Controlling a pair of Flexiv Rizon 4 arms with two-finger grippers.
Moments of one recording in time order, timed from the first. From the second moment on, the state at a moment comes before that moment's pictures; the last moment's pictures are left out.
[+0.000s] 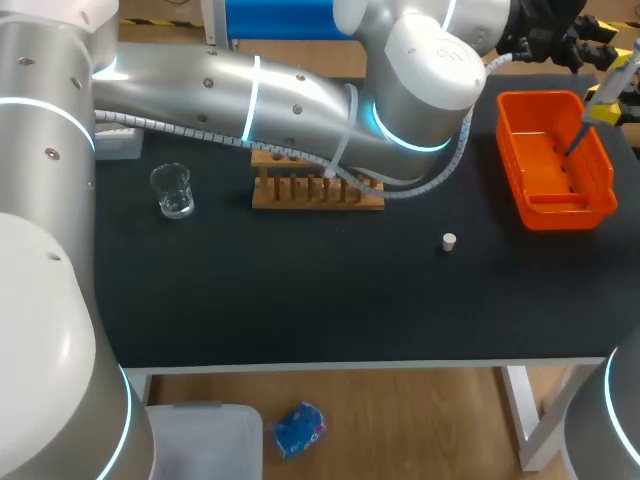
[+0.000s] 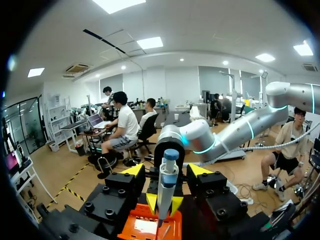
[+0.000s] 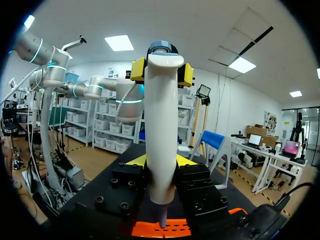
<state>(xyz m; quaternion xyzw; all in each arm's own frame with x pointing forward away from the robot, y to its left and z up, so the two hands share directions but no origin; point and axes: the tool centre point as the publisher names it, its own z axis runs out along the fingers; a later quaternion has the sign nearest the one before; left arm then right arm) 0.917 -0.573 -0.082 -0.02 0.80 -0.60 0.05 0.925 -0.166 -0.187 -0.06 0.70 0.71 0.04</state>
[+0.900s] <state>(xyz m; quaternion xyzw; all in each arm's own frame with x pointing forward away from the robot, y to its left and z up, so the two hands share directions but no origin) 0.901 -0.484 -0.095 -0.02 0.82 -0.57 0.05 0.925 -0.166 -0.187 -0.06 0.70 0.71 0.04</state>
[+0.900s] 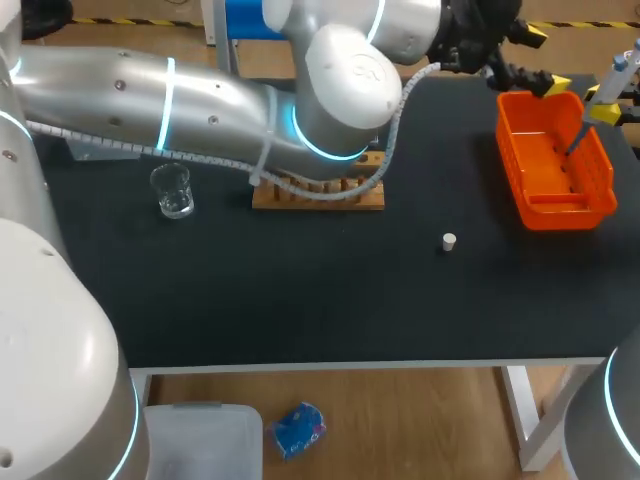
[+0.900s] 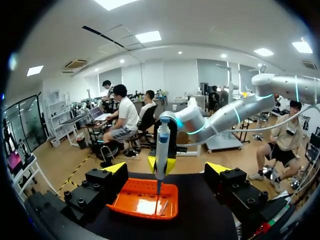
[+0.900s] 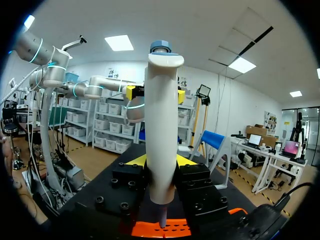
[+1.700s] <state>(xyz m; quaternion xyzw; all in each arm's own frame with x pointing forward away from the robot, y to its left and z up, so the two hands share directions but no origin) 0.868 -0.389 -0.131 0.02 0.85 -0.51 0.11 0.925 -0.166 -0.187 -0.06 0.70 0.71 0.04</state>
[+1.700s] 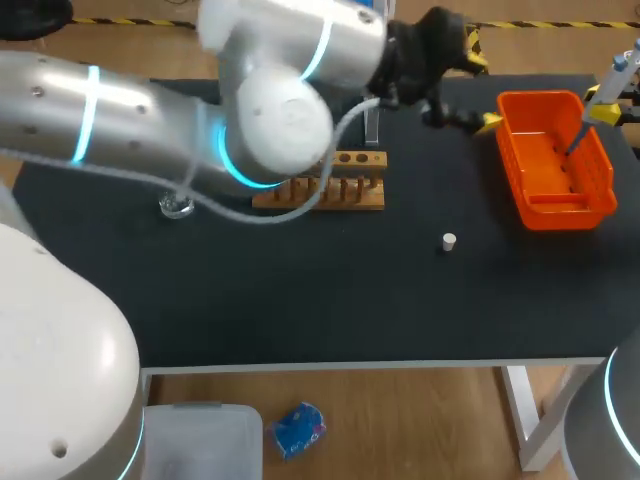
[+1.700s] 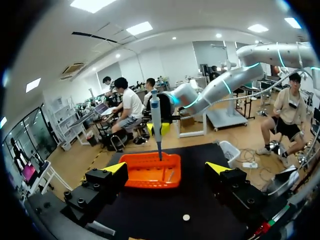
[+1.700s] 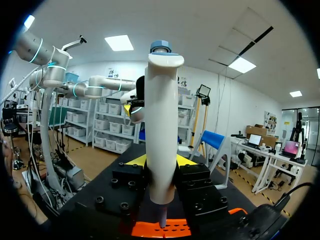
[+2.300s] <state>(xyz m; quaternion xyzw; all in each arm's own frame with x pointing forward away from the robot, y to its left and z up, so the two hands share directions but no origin) 0.860 -0.341 -0.134 -0.01 0.85 -0.52 0.09 0.925 -0.166 -0.187 -0.06 0.70 0.71 0.04</state>
